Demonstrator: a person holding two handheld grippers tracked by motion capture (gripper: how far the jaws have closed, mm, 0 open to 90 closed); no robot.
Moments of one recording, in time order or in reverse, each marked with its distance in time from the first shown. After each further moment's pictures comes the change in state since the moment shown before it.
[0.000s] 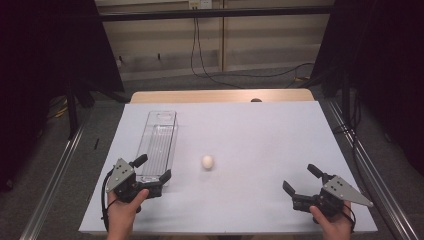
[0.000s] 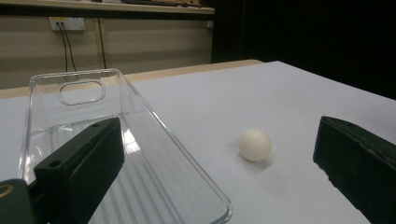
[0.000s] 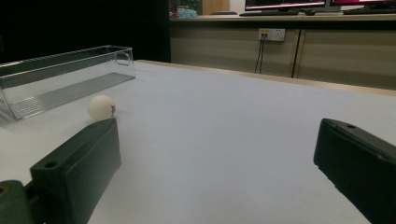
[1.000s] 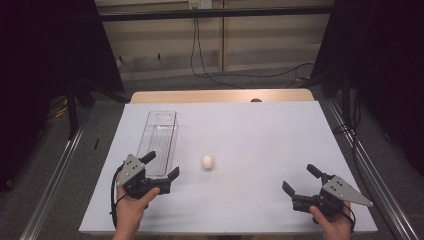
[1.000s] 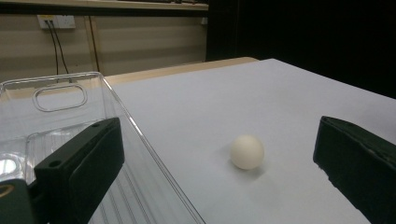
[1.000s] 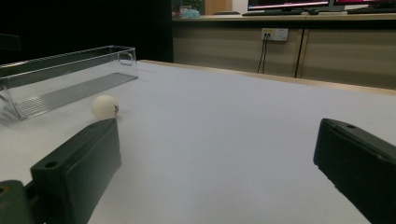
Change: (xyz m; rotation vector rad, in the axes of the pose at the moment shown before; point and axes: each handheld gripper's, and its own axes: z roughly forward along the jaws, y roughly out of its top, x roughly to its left) left arm -0.010 0.004 0.019 0.018 -0.009 0.006; right arm 0.001 0.000 0.000 0.000 0.011 0.005
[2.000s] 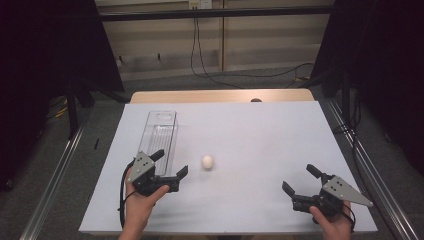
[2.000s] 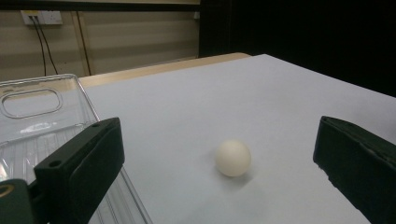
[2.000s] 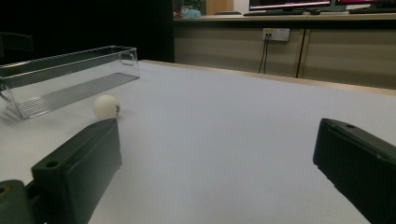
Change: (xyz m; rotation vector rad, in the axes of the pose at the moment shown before) left arm -0.013 0.006 0.017 0.027 -0.023 0.017; right arm 0.000 0.000 0.000 0.001 0.005 0.001
